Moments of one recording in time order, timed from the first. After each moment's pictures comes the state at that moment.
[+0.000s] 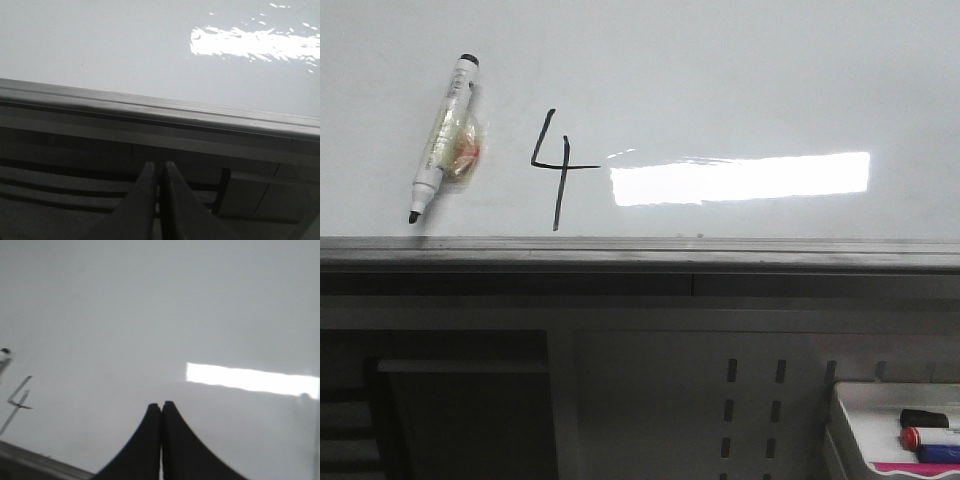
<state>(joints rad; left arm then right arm) 0.03 -0.01 0.00 0.05 0.35 -0.14 0.25 0.12 -0.29 -0.06 0.17 -0.08</state>
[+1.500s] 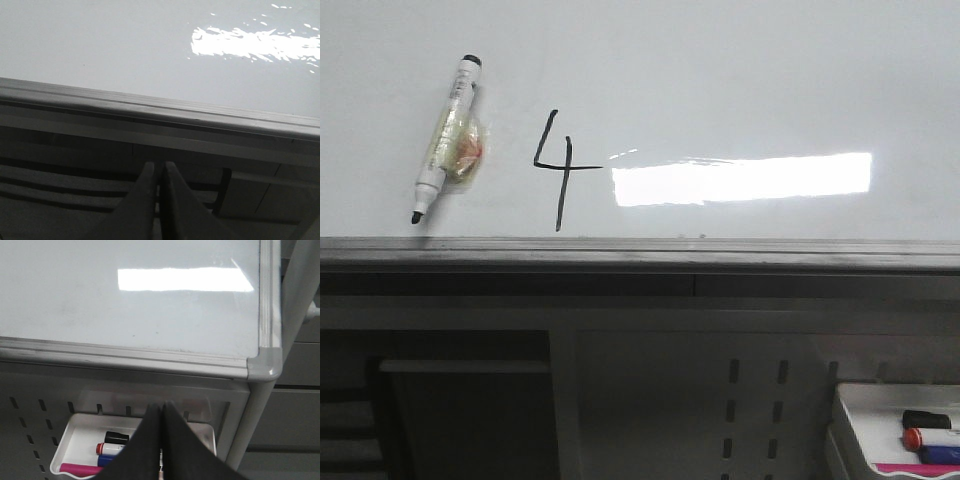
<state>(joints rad) 0.03 -0.01 0.00 0.05 0.35 -0.14 0.00 -0.01 0.02 -0.06 0.30 -0.07</state>
